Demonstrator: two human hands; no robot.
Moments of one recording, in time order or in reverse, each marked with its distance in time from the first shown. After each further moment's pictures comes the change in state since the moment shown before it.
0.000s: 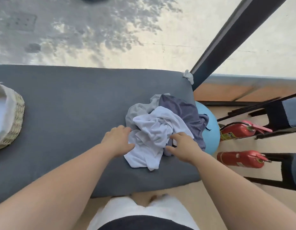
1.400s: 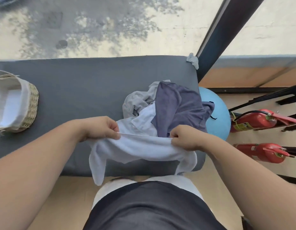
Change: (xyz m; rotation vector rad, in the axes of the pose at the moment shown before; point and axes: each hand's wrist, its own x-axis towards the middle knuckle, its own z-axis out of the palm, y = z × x) left_hand -0.045 0.039 -0.057 -0.503 -0.389 -0.176; right_hand -0.003 0.063 -0.044 0.018 -0.266 -0.348
